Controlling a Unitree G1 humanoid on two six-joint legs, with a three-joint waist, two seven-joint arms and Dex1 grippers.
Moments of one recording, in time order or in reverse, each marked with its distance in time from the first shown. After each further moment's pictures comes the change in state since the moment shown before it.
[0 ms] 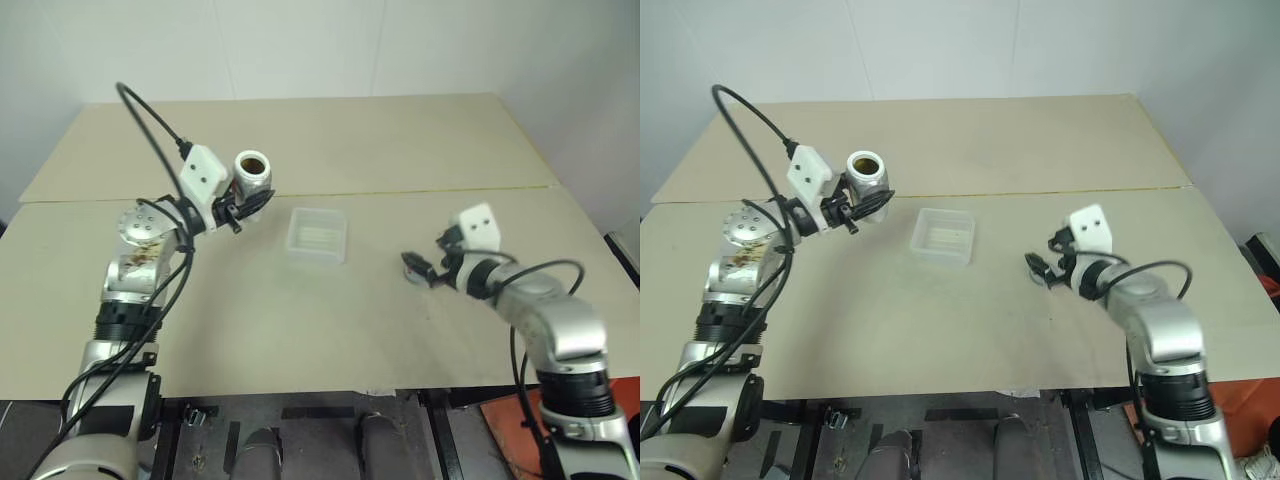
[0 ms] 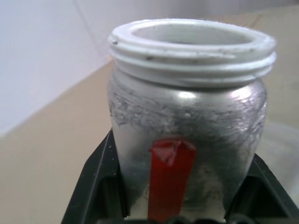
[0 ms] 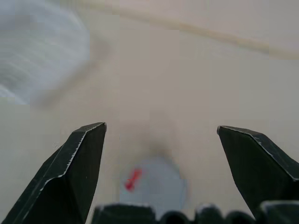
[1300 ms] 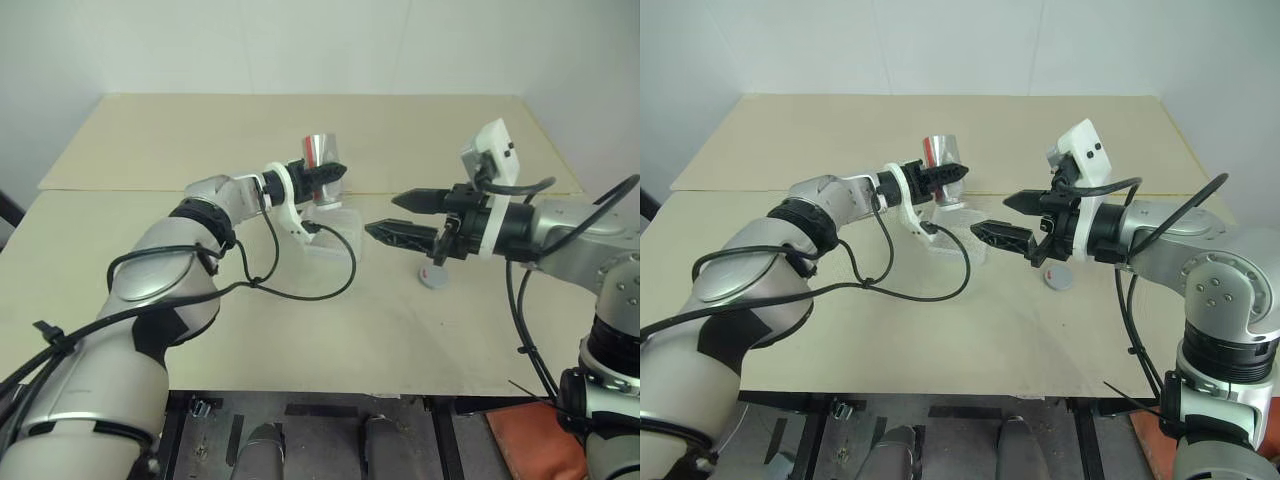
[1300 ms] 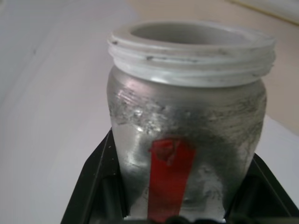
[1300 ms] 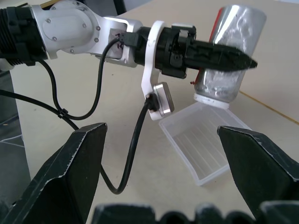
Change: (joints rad) left arm -0.669 -0.124 -0.977 0.915 1.320 -0.469 1.337; right arm -0.241 -0.085 -0.070 -0.128 0.477 0.302 0.024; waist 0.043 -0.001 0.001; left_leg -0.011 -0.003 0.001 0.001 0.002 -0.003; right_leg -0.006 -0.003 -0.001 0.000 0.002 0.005
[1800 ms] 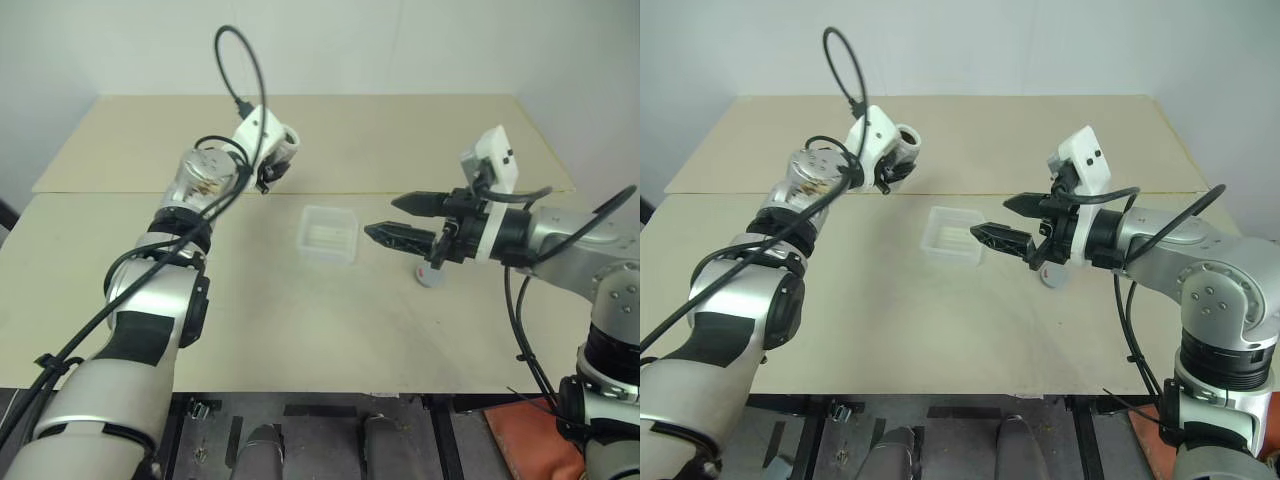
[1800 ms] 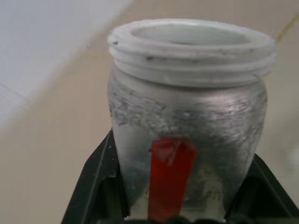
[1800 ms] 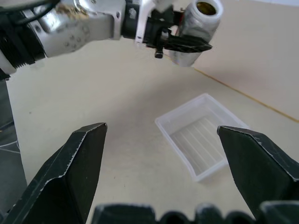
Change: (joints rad) left arm 0.196 -0.010 1.033 -0.217 -1.232 0.703 -1.304; right arm 0.057 0.022 0.000 -0.017 0.004 -0.039 -0.022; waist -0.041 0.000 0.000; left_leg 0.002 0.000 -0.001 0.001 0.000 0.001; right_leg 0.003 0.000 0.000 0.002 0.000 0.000
